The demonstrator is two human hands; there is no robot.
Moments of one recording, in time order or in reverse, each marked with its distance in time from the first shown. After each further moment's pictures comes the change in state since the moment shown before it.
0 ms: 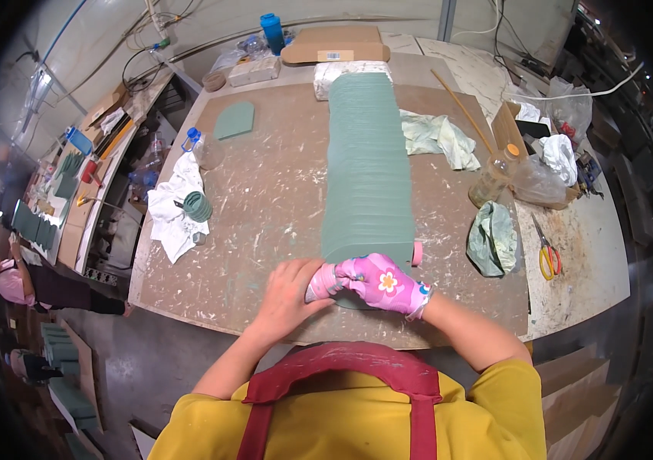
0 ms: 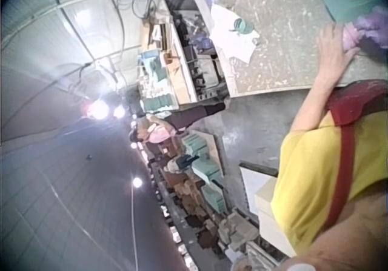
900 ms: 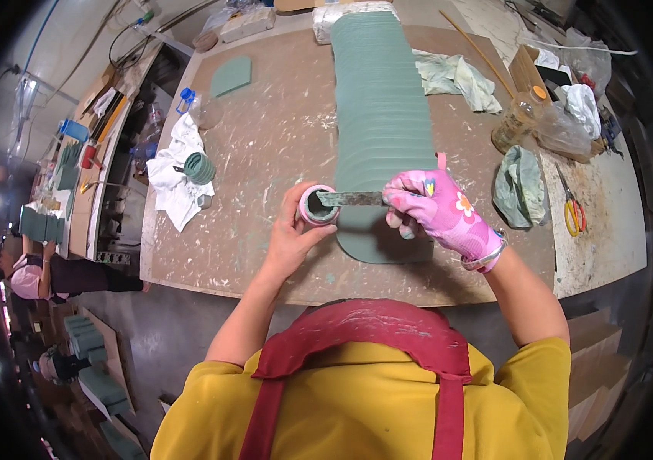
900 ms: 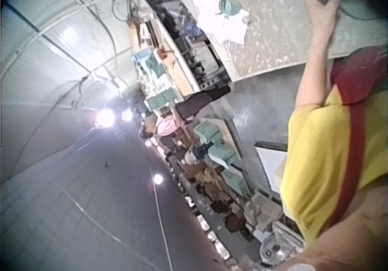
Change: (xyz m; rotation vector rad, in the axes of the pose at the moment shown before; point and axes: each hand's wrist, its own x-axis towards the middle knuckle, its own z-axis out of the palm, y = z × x) left_hand 0.020 -0.042 0.017 -0.818 0.082 -0.140; right_hand 0.003 -0.033 -0.053 0.714 0.129 0.713
